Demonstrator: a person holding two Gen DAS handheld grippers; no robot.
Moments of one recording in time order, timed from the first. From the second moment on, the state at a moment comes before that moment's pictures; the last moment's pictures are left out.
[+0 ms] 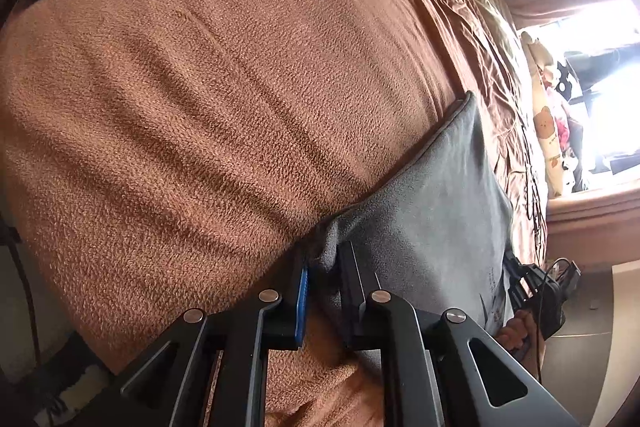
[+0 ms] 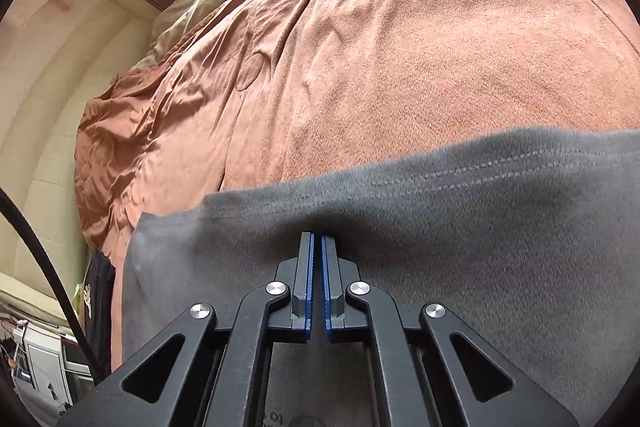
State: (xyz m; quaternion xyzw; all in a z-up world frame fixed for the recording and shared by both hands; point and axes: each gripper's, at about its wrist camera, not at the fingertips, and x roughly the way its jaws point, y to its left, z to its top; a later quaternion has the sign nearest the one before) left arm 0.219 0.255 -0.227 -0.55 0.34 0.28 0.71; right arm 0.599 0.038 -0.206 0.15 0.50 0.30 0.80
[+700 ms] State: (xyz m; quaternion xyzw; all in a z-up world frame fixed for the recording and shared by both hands) left arm 0.220 0.264 -0.185 -0.57 0.27 0.20 0.75; right arm 0.529 0.003 -0.156 0.17 0.48 0.33 0.80
